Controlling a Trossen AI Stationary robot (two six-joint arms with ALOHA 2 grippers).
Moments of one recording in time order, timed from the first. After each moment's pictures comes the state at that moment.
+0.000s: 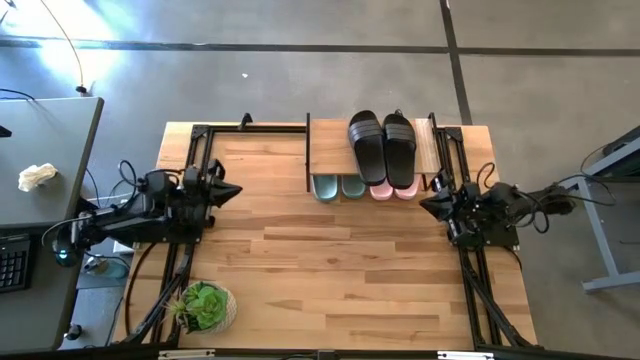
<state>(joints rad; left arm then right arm) 0.37 0.01 0.13 0.08 0.20 -0.25 0.21 0.01 0.05 0.36 0.15 0.12</state>
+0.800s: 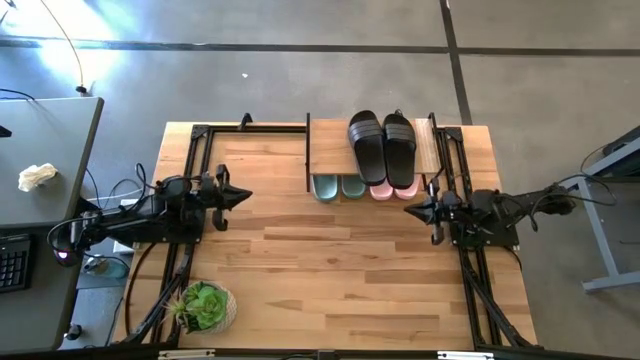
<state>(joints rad) 0.37 0.01 0.01 0.03 0.13 -0.14 0.21 0.01 0.05 -0.02 0.26 0.08</state>
